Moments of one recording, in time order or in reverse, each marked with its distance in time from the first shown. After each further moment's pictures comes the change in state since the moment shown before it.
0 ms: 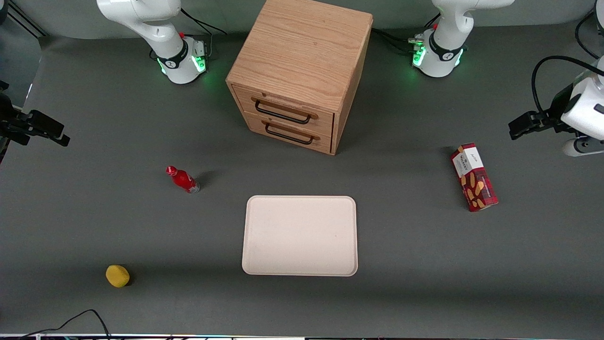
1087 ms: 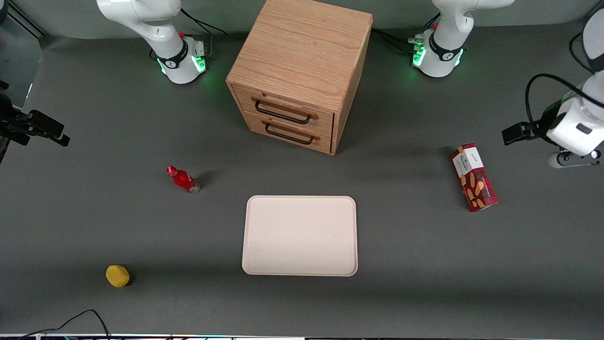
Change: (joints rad) arm 0.004 0.033 0.026 -0.112 0.001 0.088 0.051
